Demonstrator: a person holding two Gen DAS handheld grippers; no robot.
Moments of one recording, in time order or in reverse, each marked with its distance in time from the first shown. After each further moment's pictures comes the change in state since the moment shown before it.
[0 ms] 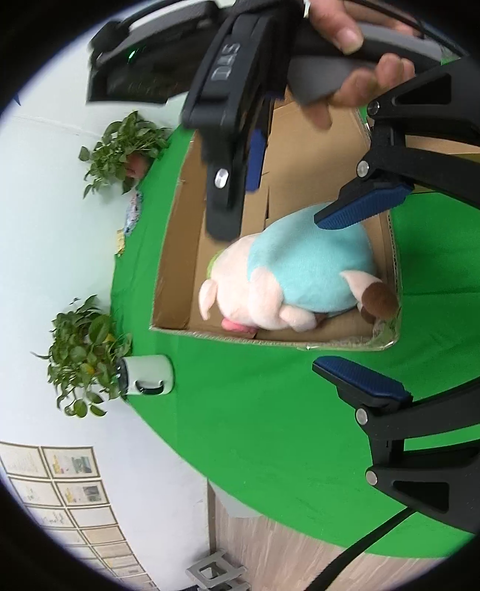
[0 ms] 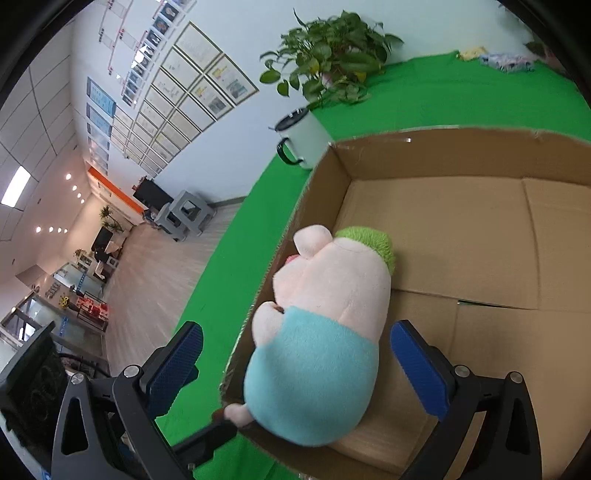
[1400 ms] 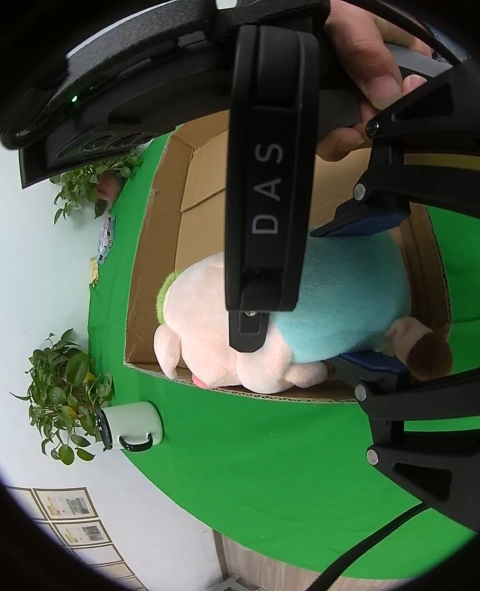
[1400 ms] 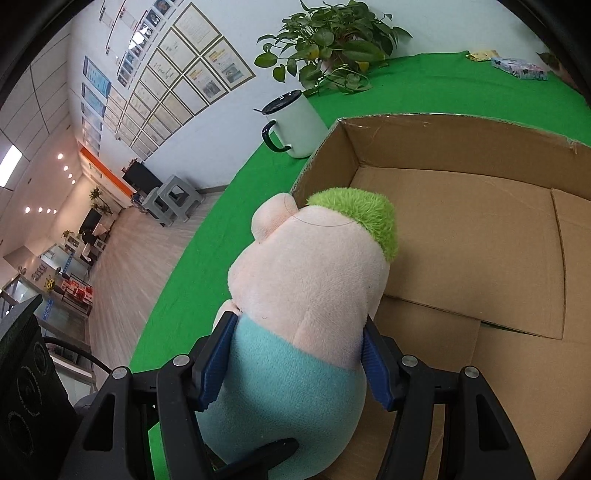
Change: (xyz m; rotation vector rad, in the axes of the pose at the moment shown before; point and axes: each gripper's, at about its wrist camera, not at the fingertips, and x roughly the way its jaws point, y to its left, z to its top) left arm 0.075 -0.020 0.021 0.079 0.099 -0.088; right arm 0.055 -0.012 0.020 -0.049 0.051 -0.065
